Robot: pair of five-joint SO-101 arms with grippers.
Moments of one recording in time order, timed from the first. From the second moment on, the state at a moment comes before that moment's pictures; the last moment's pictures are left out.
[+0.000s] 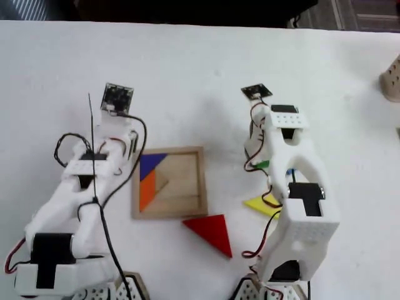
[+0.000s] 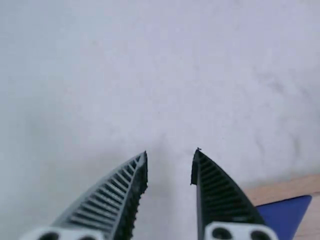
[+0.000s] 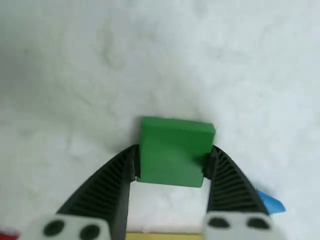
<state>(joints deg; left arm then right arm) -6.1 -8.5 55.2 10.8 -7.4 -3.2 20.4 10.9 65.2 23.3</state>
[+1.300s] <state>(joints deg) -6.1 -8.4 55.2 10.8 -7.4 -15.9 20.6 1.8 79.6 19.5</state>
